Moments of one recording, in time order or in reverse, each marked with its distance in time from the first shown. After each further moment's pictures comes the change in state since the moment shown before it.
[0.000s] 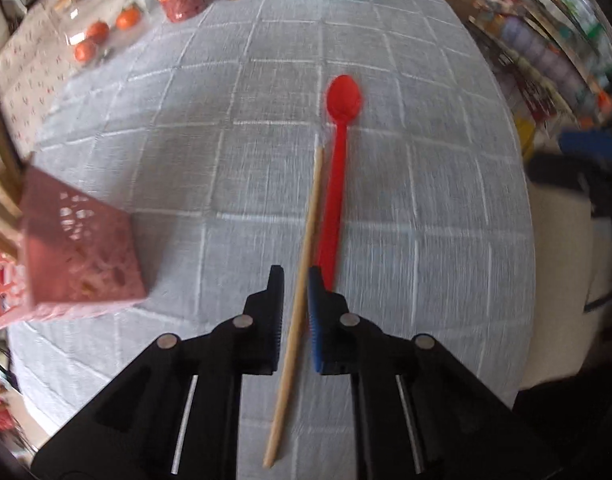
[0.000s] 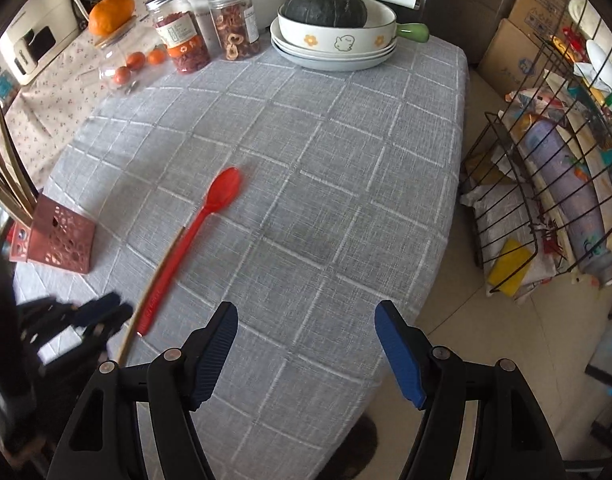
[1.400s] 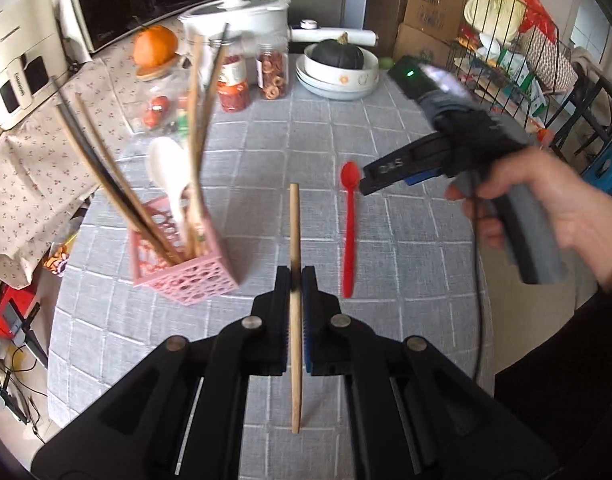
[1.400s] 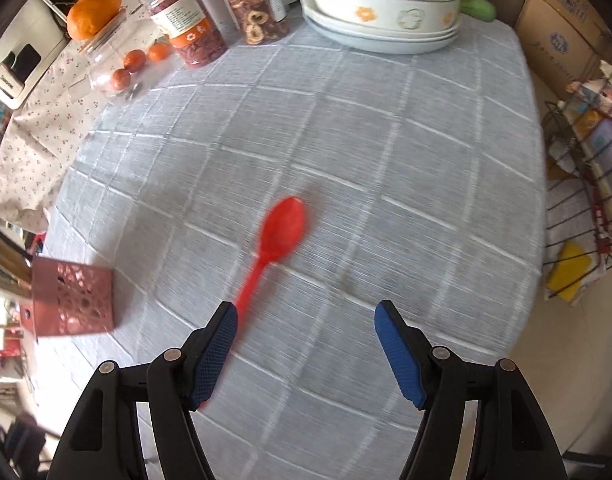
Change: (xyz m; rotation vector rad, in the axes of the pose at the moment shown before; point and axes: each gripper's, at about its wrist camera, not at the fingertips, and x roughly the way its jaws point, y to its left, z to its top) left arm -0.127 0.052 -0.056 0.041 -0.323 -0.038; right arm 0.058 0.047 0.055 0.072 0.073 0.120
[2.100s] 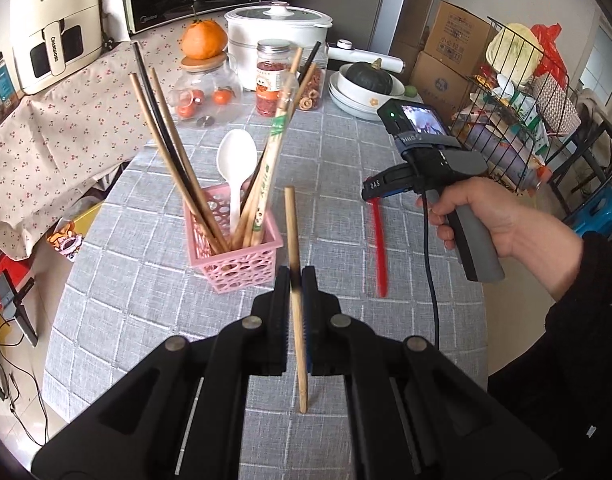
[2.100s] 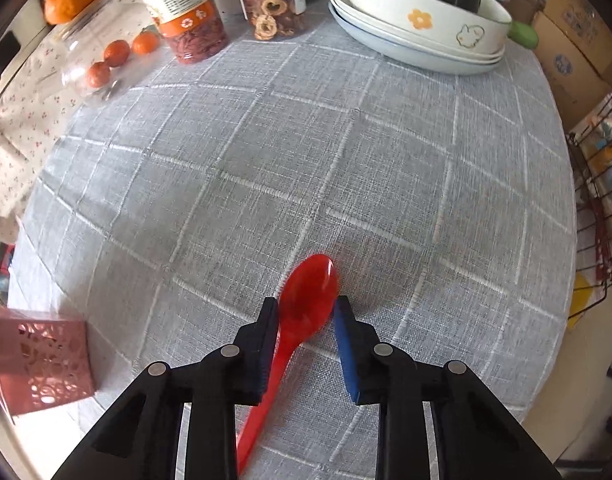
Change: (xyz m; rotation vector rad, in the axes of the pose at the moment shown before) left arm -0.024 0.044 -0.014 -0.110 -0.040 -0.027; right arm 0.049 0.039 0.039 -0.029 -0.035 -0.103
